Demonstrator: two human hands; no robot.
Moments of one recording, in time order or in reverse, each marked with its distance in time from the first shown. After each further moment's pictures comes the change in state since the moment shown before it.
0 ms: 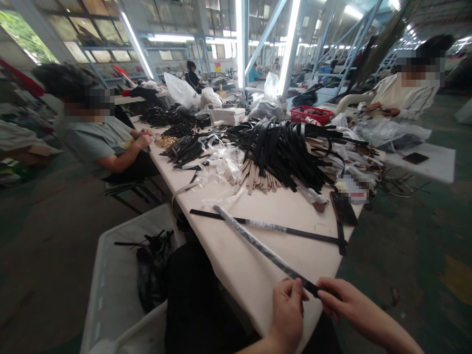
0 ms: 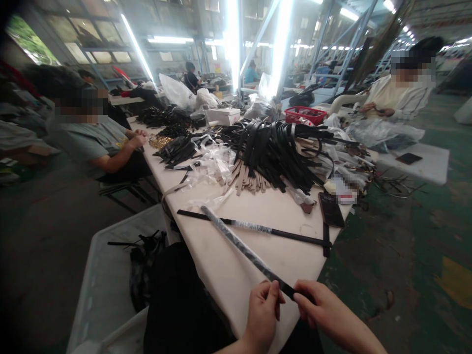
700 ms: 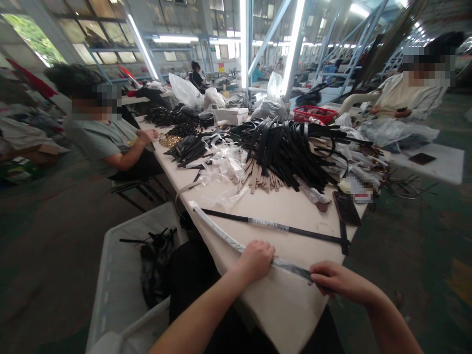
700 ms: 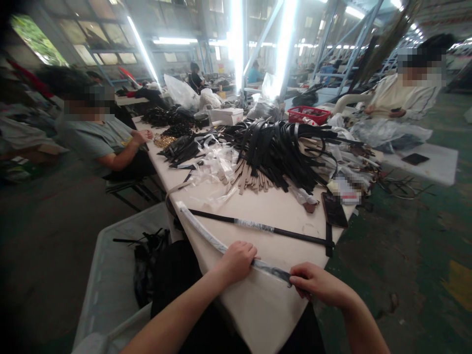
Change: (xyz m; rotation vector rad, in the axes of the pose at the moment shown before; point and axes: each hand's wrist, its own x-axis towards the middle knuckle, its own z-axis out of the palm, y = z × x) left_hand 0.085 0.087 -0.090 1.563 -0.474 0.687; right_hand 0.041 0.007 -0.034 0.067 -0.239 -0.021
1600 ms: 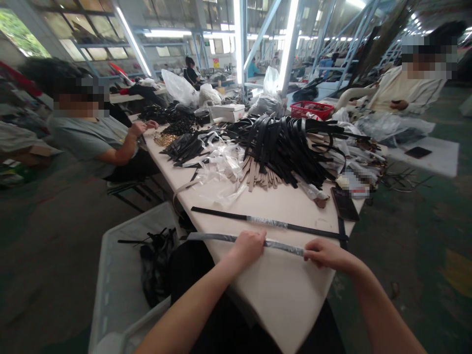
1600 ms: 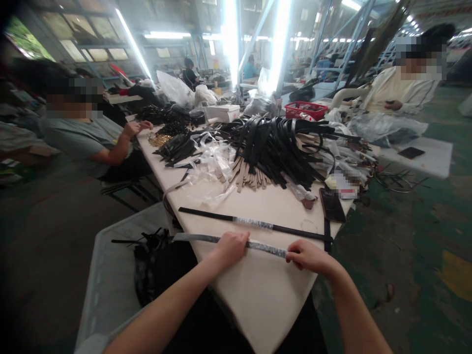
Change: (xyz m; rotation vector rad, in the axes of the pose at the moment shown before) left_hand 0.019 -0.024 0.004 0.112 -0.061 -0.126; right_hand 0.052 -0.012 -0.022 -0.228 0.108 0.007
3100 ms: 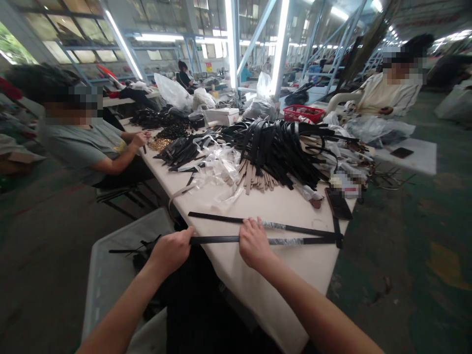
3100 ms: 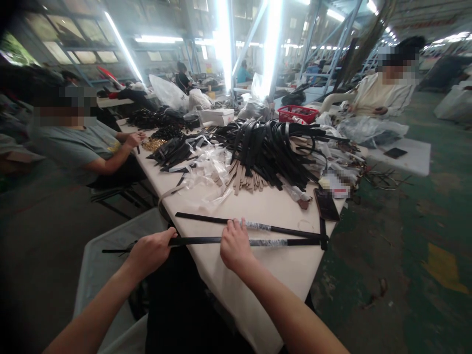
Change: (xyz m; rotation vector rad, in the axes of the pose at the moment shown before) left_hand -0.140 -0.154 -0.075 0.198 0.166 -0.309; right_hand 0.106 -0.151 0.116 -0.654 0.662 -0.334
